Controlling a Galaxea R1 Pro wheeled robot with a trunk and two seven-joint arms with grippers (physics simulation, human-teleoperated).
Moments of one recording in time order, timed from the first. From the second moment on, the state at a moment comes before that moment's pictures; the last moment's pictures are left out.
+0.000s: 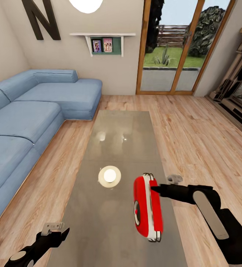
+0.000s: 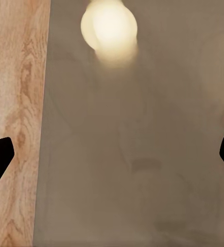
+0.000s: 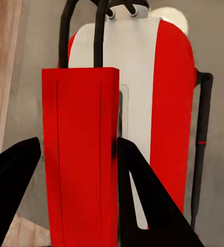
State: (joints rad) left arm -0.07 0.21 0.01 -1.23 0.20 0.33 -0.14; right arm -0.44 -0.25 0.15 -1.57 -0.76 1.05 -0.05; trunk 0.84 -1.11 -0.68
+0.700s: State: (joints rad) left arm -0.07 0.21 0.01 -1.23 0.20 0.33 -0.15; right arm -0.47 -0.37 0.14 -1.57 -0.75 1.04 0.45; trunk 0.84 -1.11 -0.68
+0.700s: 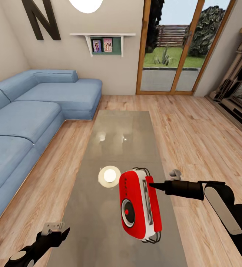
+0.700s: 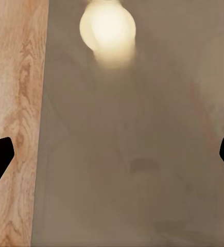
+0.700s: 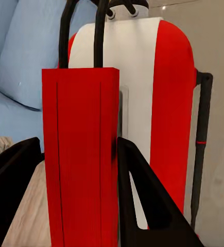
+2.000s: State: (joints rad) left arm -0.14 -0.07 -0.14 -1.53 0.20 0.64 -0.30; right arm -0.47 -0.35 0.16 -1.56 -0.62 1.04 0.44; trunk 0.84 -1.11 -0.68
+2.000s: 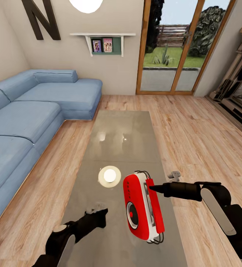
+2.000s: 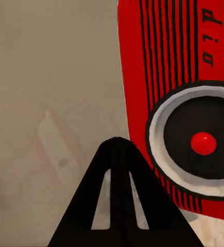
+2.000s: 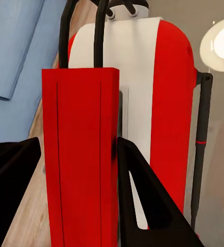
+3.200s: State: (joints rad) left arm -0.19 -0.13 -0.25 -1.47 0.20 0.69 -0.44; right arm -0.47 -0.35 0.16 -1.56 -0.63 1.04 0.44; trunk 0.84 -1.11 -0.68
